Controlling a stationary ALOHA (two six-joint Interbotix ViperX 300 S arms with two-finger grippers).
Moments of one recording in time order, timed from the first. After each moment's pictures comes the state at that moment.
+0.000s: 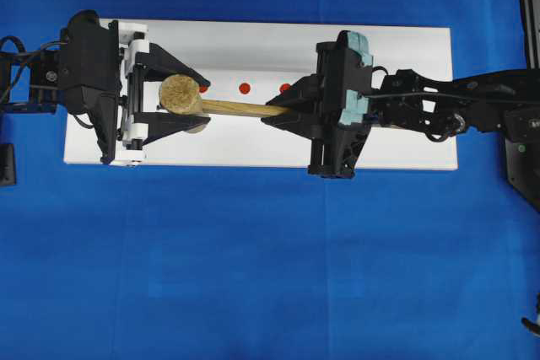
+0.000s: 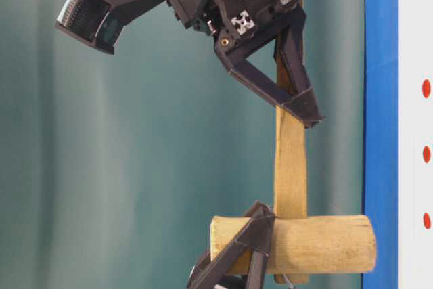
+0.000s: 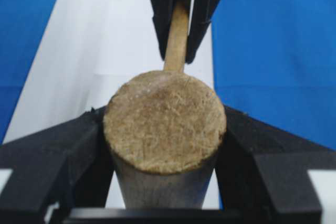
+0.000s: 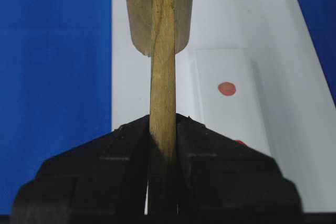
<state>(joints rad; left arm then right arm) 0.05 -0.32 0.92 -0.02 -0.28 0.06 0.01 -0.12 0.71 0.68 -0.20 -0.48</state>
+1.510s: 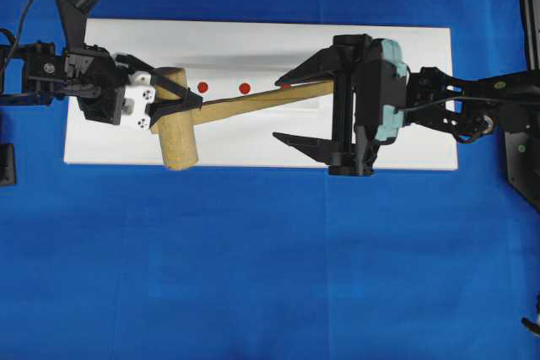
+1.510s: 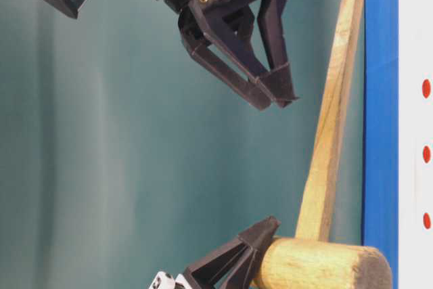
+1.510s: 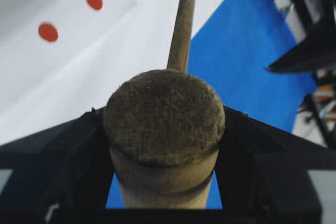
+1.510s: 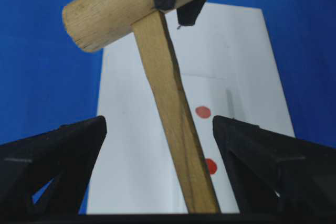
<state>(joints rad) 0.09 -0.35 0.94 -0.03 -0.14 -0.97 0.02 -0.20 0.77 0.65 -0.25 -0.60</state>
